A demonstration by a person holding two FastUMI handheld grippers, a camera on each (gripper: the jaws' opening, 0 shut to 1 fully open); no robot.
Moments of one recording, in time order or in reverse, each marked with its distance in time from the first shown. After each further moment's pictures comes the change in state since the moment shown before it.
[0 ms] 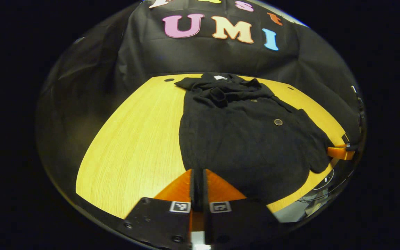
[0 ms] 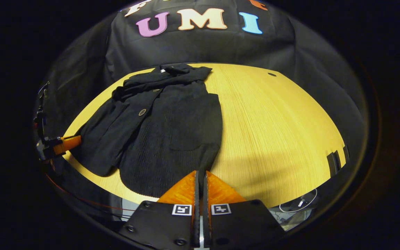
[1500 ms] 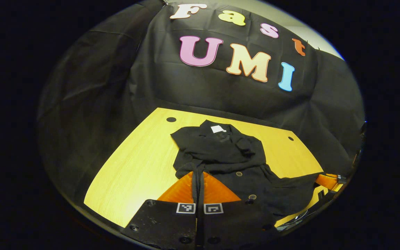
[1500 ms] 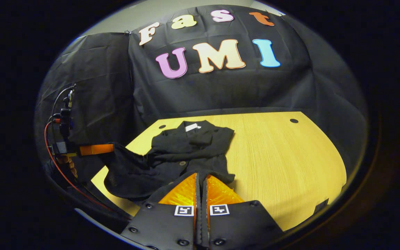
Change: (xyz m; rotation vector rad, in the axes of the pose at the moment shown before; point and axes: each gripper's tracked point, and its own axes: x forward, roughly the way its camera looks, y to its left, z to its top) left arm -0.021 -0.029 0.200 -0.195 -0.202 0.033; right arm -0.078 0.018 0.186 -0.030 -0.360 0.256
